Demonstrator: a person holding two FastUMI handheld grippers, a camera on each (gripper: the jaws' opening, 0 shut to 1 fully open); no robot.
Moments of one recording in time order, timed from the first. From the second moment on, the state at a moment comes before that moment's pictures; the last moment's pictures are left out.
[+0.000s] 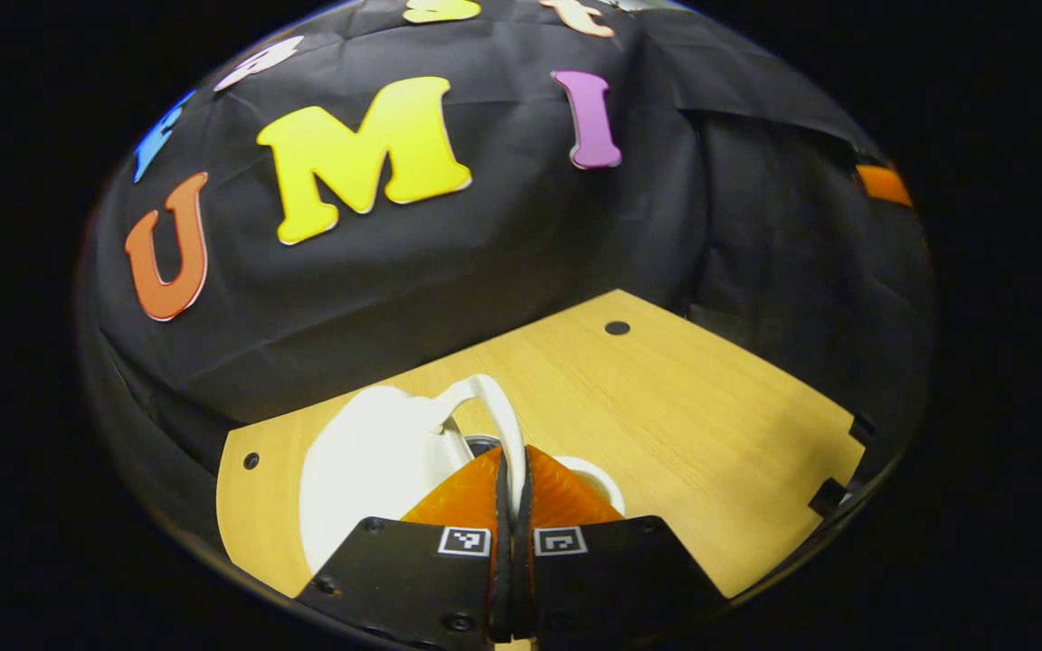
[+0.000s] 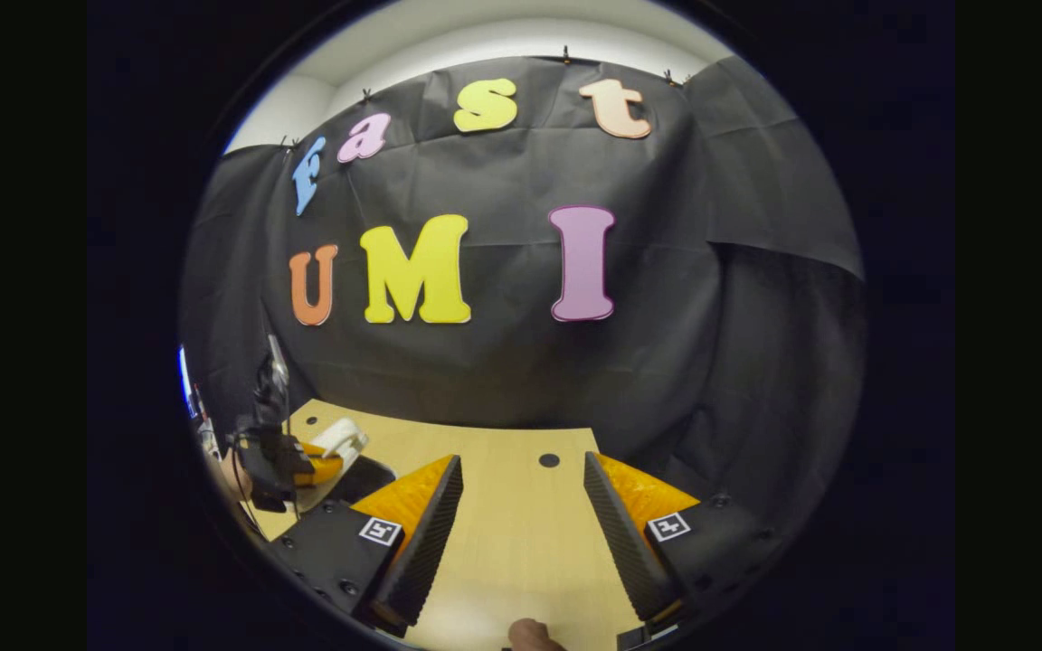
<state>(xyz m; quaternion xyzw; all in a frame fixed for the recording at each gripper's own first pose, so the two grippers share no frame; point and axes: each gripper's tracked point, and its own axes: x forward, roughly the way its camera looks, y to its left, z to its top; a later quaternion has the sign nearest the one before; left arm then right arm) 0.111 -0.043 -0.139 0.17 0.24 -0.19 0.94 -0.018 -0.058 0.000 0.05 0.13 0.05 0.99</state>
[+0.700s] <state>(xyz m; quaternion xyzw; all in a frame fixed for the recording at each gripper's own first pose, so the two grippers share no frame) 0.137 -0.070 -0.239 0.20 0.34 -0.20 0.90 -0.020 -0.092 -0.030 0.06 0.16 0.00 0.98</state>
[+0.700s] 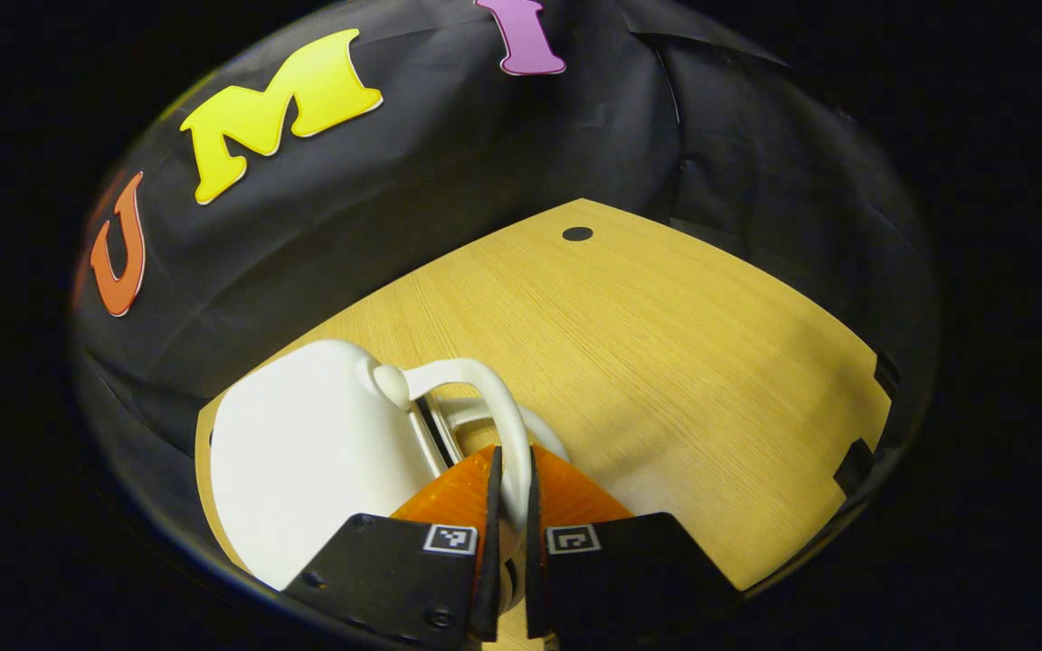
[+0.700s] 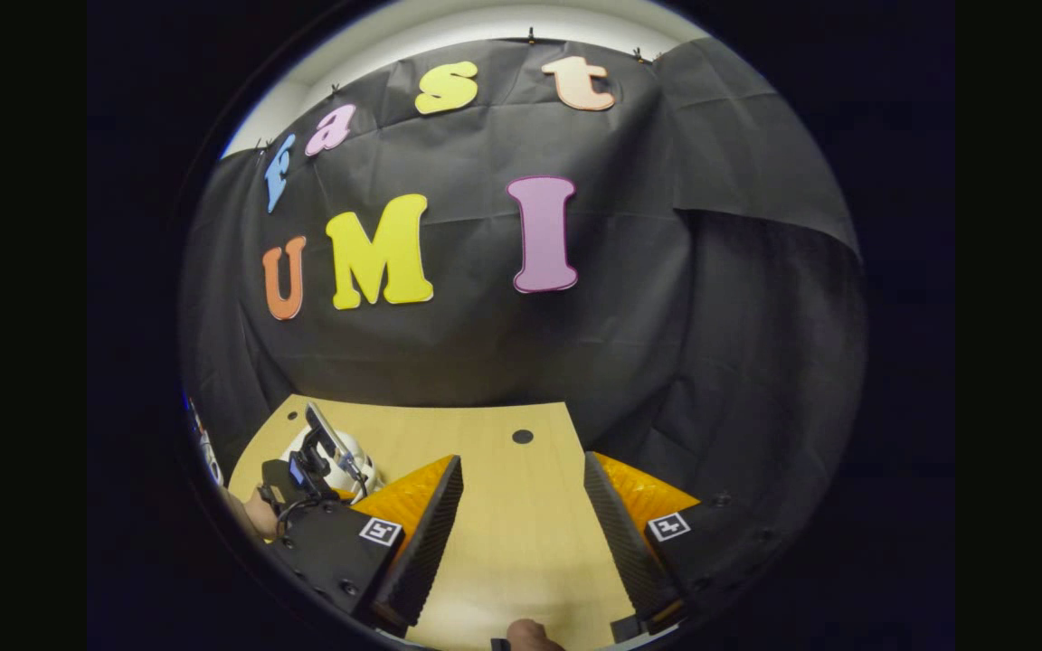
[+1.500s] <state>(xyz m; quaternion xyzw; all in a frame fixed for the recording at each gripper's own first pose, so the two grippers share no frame) 0.137 -0.031 -0.036 0.09 0.14 -0.09 0.98 -0.005 -0.029 -0.008 0.04 0.15 0.01 0.99</state>
